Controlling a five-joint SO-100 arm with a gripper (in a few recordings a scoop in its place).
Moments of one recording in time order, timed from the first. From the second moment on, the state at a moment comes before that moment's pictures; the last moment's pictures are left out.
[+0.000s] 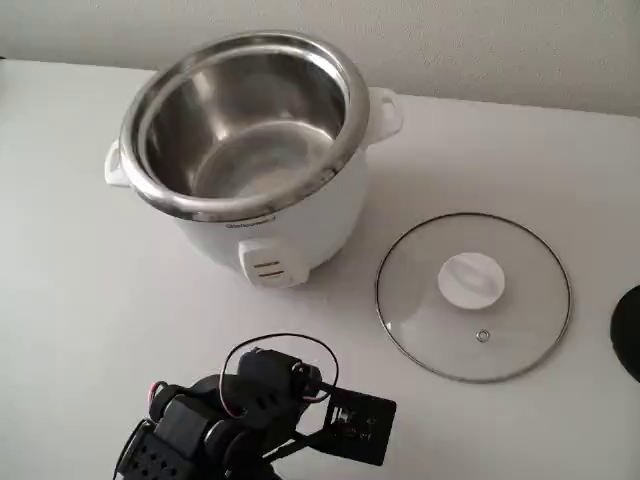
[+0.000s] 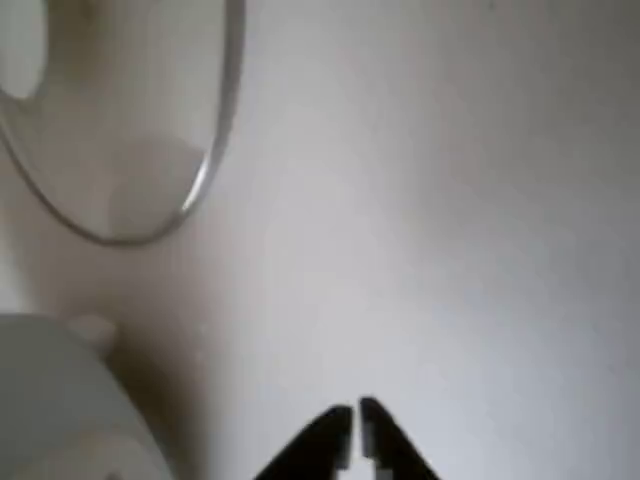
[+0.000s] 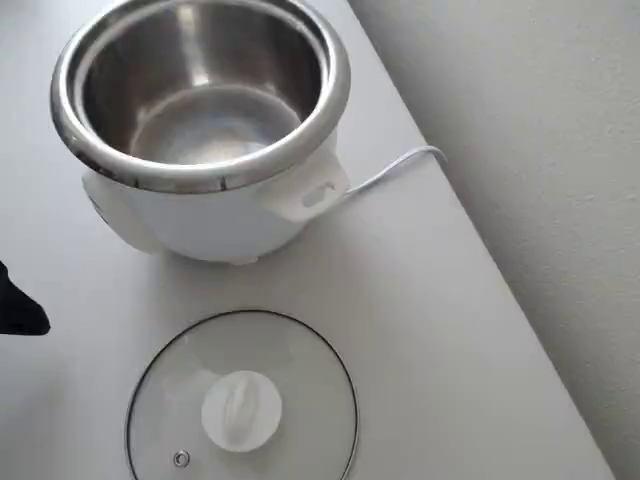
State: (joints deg) arm 8.1 188.1 171.4 70.1 -4.3
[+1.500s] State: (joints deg) arm 13.6 167.2 177.8 15.6 -5.5
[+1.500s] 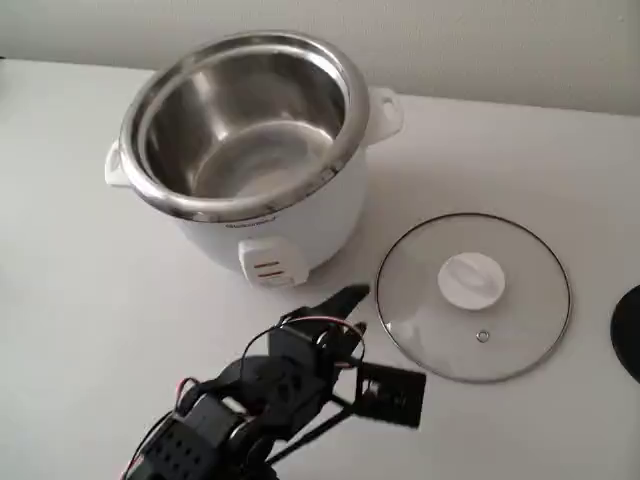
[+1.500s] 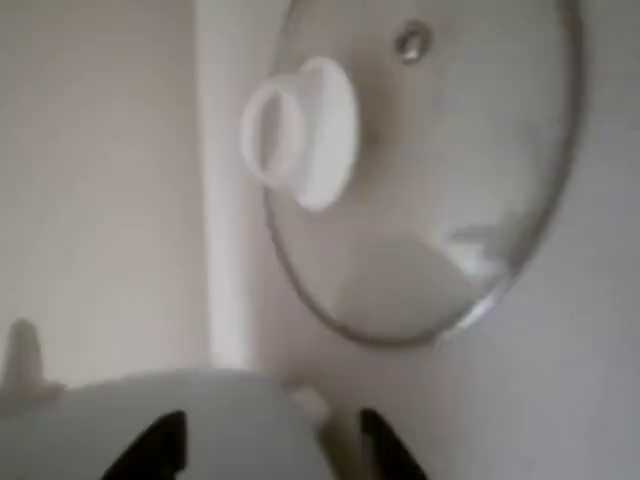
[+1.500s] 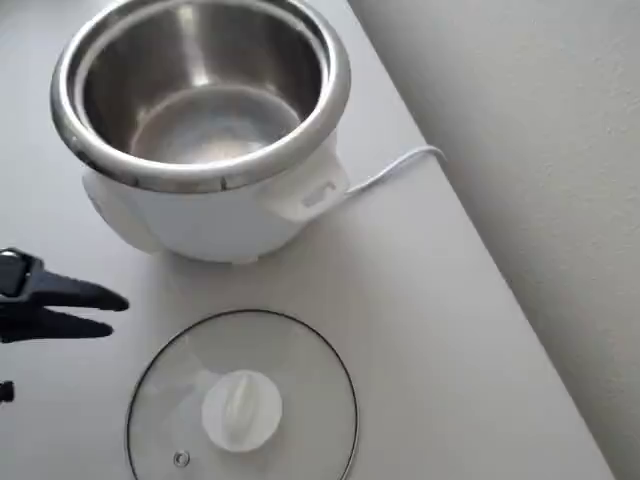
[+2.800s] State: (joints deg) arm 23.6 75.6 119.4 -19.9 -2.8
